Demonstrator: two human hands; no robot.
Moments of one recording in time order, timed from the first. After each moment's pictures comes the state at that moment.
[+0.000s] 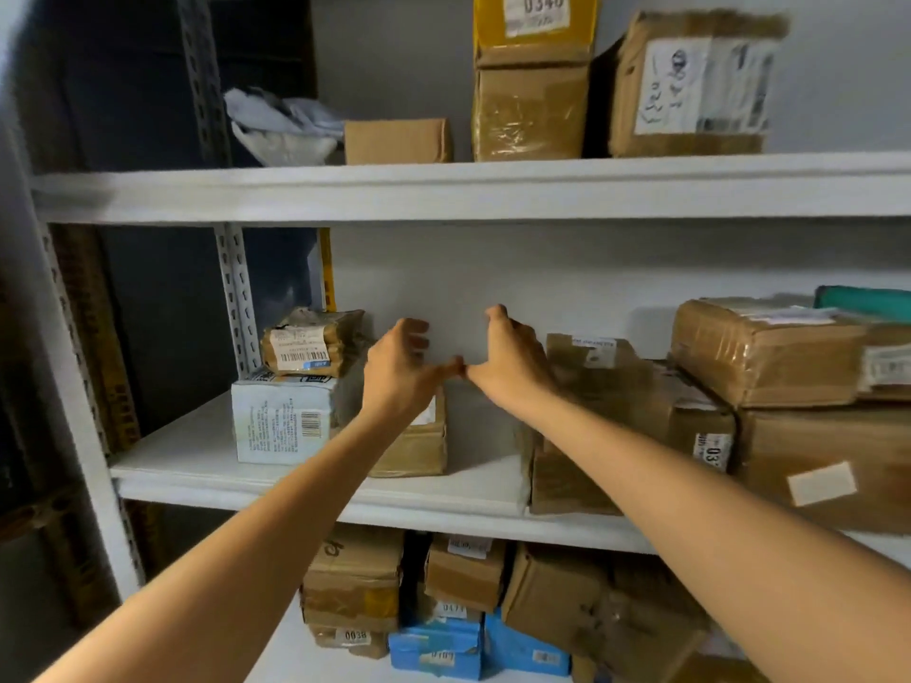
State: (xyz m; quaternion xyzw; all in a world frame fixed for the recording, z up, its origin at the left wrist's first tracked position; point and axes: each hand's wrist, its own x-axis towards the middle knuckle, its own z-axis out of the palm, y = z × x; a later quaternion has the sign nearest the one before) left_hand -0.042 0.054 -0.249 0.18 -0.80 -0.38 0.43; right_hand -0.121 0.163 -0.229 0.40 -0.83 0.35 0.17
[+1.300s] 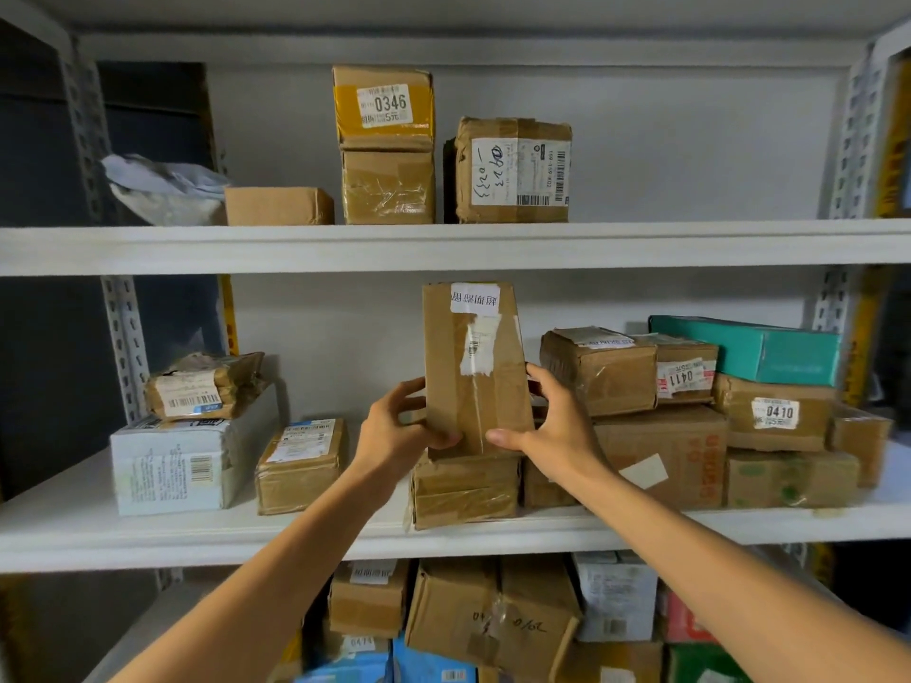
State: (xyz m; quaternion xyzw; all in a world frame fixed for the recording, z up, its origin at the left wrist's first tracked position) left_hand -0.054 0.181 -0.253 0.07 -0.74 -0.60 0.28; right_hand -0.143 0.347 -0.257 0.31 -0.77 0.56 0.09
